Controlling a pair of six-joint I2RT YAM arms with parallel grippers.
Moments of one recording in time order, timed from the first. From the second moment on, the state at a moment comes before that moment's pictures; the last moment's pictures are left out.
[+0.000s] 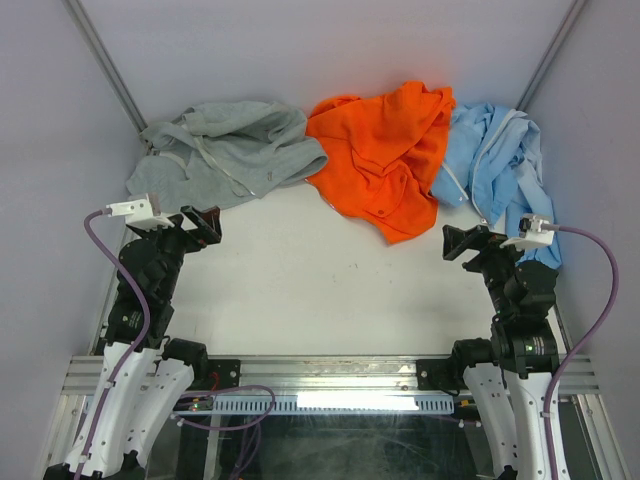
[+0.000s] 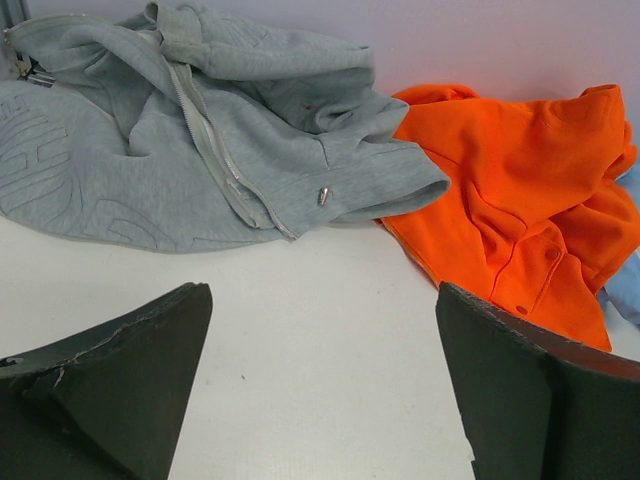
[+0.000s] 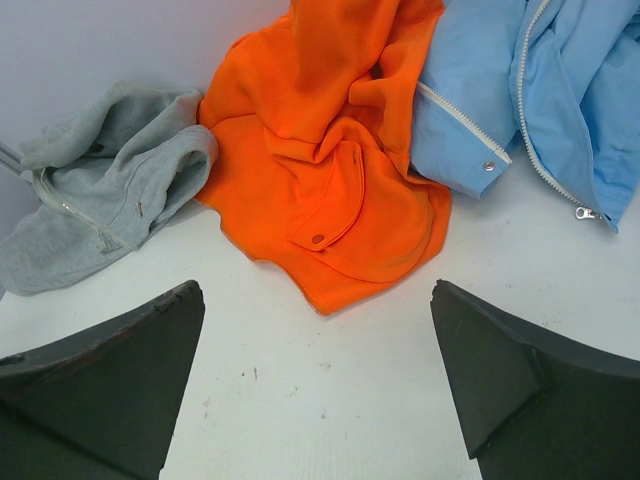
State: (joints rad) left arm -0.20 0.51 0.69 -0.22 -0.15 -0.36; right arm 0.06 0.32 0.66 -0.42 -0.04 0.38
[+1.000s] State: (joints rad) left arm -0.12 1.43 1.01 -0.19 -0.23 -0.58; right arm 0.09 0.24 0.73 -0.61 -0.01 0.31
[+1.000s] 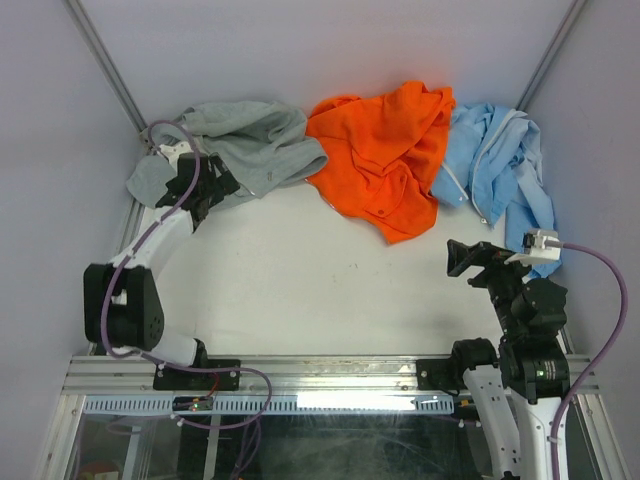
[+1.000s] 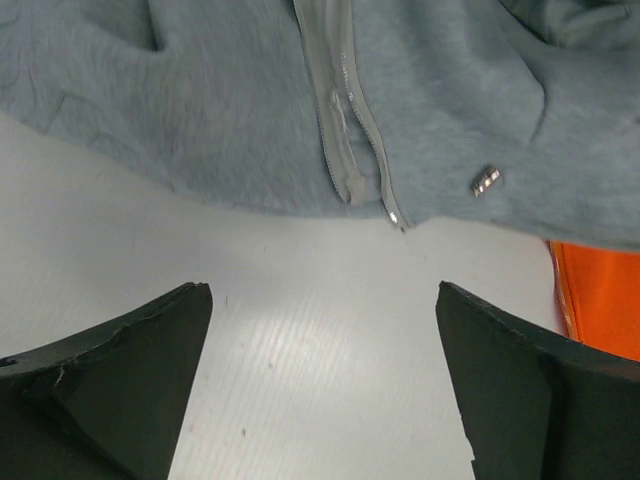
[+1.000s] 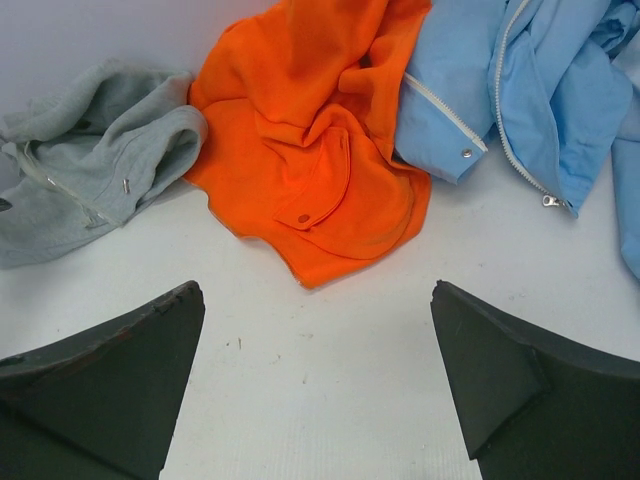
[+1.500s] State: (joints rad) left arm 0.05 2.11 1.68 -0.15 -0.20 -0.52; right arm 0.12 0.16 0.71 -0.61 0.01 0.31
